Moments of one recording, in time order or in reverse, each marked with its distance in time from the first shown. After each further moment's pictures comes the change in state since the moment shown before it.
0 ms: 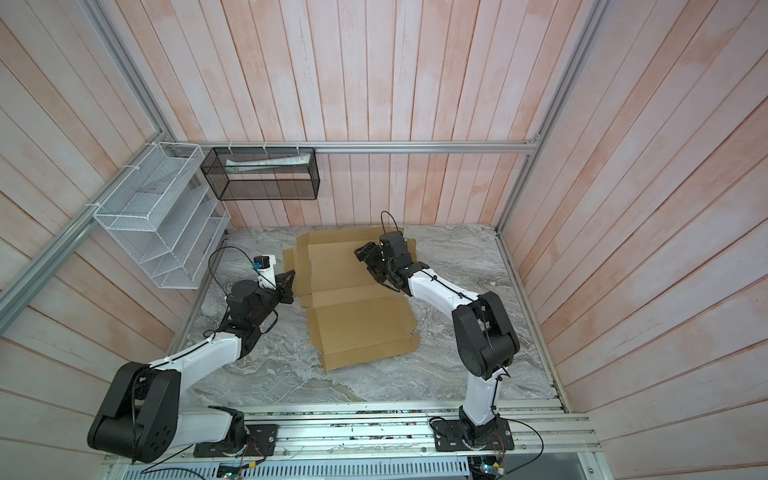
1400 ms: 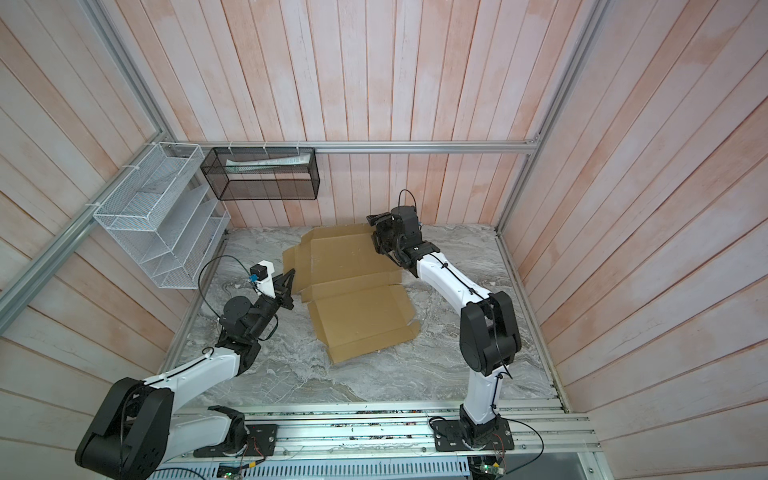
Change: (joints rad) left arm -0.060 -0.096 -0.125 0.269 -0.019 0.106; right arm -0.071 0.016 0.217 -0.008 0.029 0.348
